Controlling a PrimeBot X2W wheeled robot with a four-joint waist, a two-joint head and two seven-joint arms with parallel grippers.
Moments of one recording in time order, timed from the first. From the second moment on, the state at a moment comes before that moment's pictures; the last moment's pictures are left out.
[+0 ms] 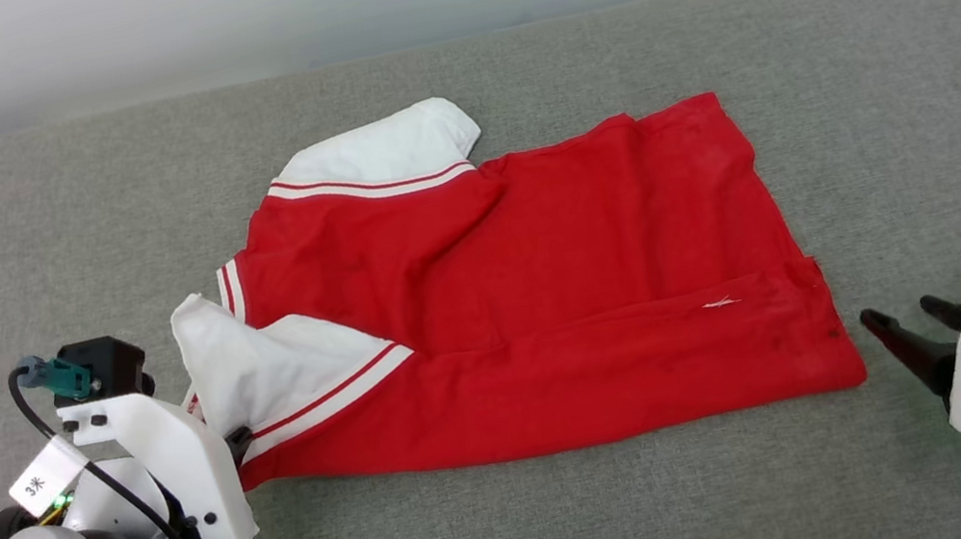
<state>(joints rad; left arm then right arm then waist) -0.33 0.63 -0.42 0.03 -0.90 0.22 0.65 -0.22 -0.34 0.03 0.19 0.57 0.13 0.53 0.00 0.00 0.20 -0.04</state>
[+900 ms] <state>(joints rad) -0.31 0.62 -0.42 -0.06 -0.86 0.25 0.58 -0.31 -0.36 0.20 0.25 0.60 0.13 0.68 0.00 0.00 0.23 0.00</state>
